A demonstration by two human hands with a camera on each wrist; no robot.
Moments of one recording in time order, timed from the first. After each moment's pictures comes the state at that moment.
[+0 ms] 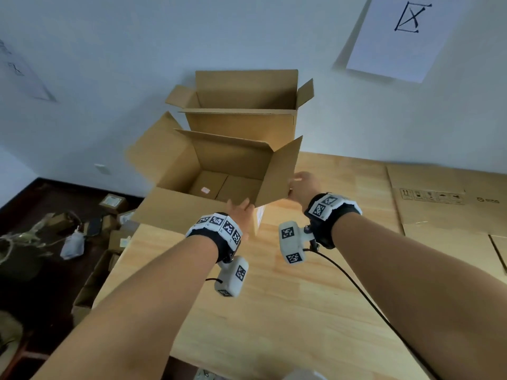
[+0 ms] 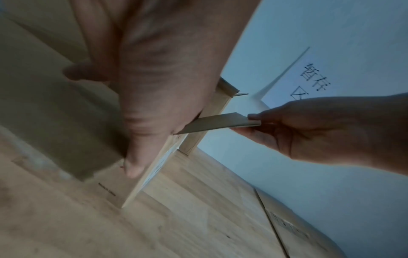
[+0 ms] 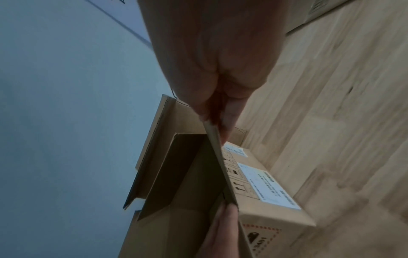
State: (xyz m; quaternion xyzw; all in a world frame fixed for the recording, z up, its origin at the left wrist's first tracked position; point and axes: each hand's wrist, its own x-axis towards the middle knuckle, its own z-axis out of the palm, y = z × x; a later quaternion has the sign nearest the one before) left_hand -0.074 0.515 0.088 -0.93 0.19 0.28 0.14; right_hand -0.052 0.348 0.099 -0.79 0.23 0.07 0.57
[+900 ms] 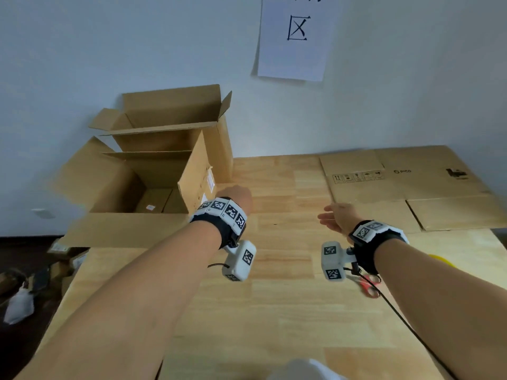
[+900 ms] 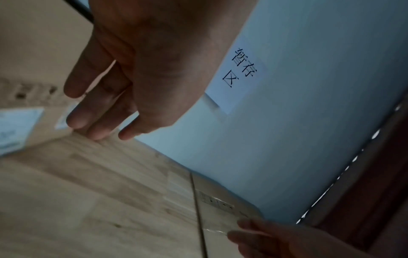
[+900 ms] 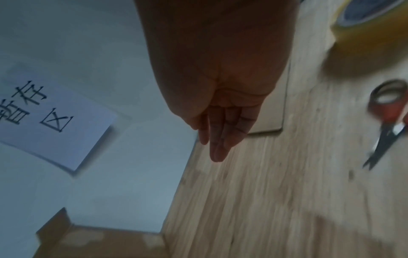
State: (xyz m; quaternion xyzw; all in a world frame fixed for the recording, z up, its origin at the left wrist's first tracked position) left_hand -0.096 0.353 0.140 -0.95 0.19 0.19 0.15; right_hand -0.175 0.135 0.048 -0.64 0.41 0.01 0.65
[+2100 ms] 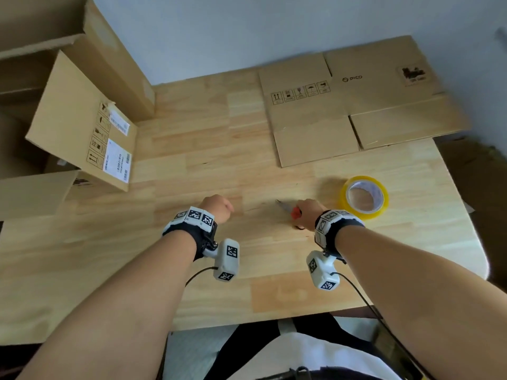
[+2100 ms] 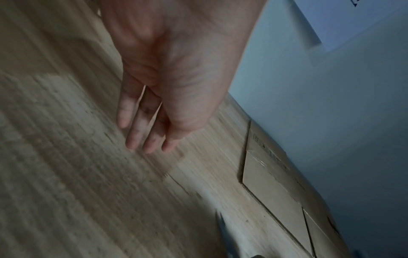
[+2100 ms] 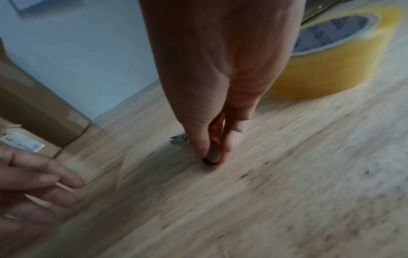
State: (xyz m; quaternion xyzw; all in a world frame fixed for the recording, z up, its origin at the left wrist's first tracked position) left_hand -0.187 0.257 -0.026 -0.91 0.14 0.38 -0.08; right_hand -0.297 0.047 -0.056 -0.90 0.17 0.33 0.21
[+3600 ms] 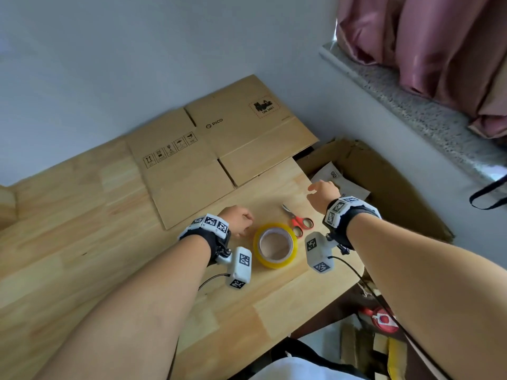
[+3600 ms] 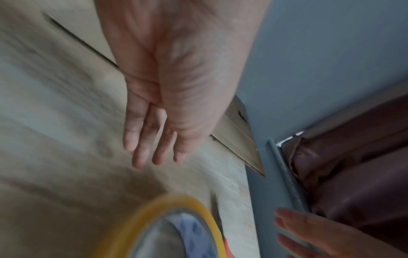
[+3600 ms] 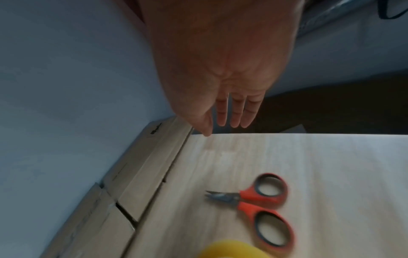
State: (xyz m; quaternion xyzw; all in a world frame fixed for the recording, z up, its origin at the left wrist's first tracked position) left_hand -0.269 -0.062 -0.029 -0.83 0.32 0.45 -0.10; right_hand -0.418 -0.241 -0.031 -0.79 0.52 0.10 0.31
